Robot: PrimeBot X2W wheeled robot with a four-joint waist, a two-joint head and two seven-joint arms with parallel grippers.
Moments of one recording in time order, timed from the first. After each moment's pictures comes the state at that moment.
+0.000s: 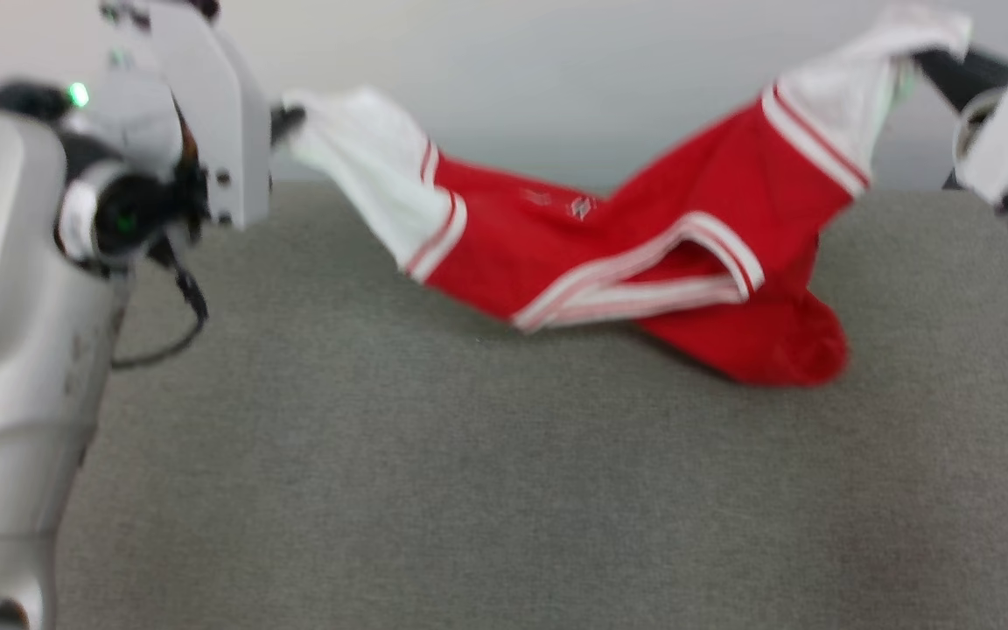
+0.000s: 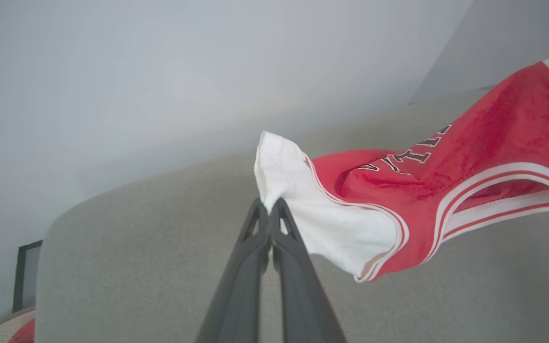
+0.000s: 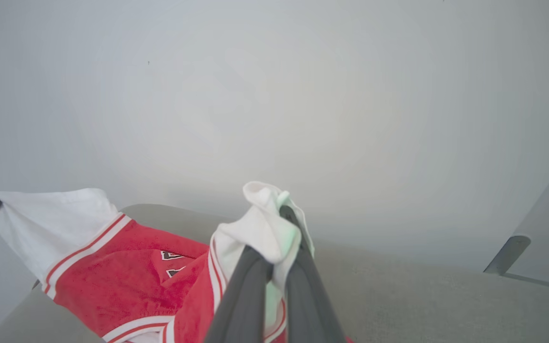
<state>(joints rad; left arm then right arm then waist) -1.03 0.46 -0.38 0.36 -0.75 -0.09 0.90 -0.90 -0.35 0.13 0.31 0.70 0.13 0.65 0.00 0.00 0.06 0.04</state>
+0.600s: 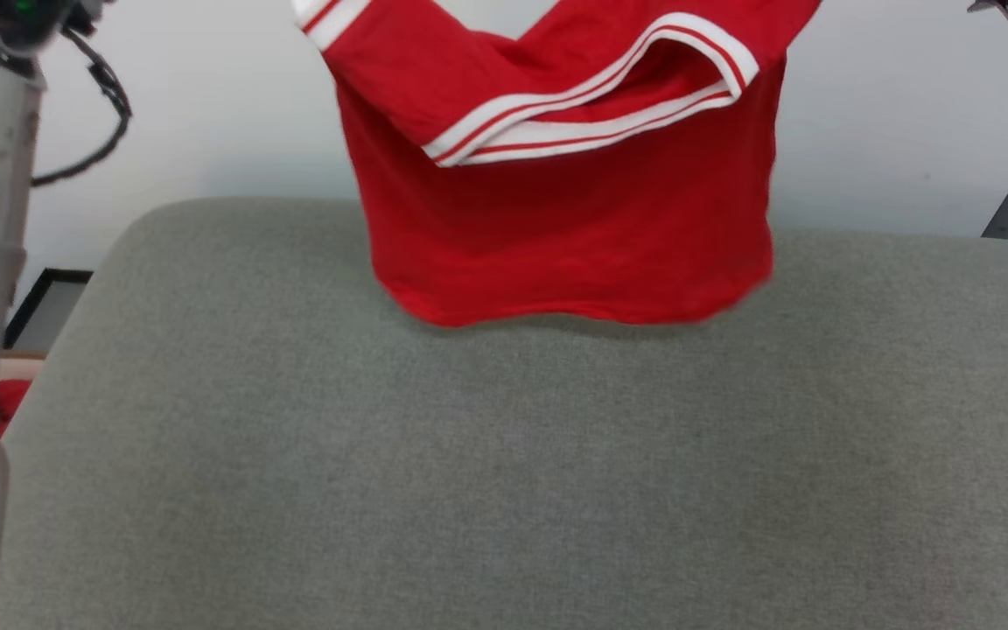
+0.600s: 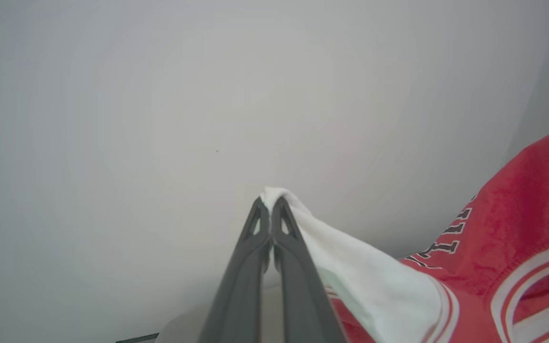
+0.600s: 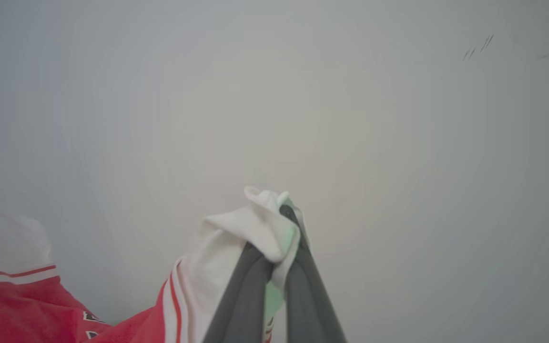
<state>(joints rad) -1.38 0.43 -0.40 0.61 -0.63 -0.12 0.62 -1.30 -0.27 0.30 0.68 0.59 0.13 0.21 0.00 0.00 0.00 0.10</state>
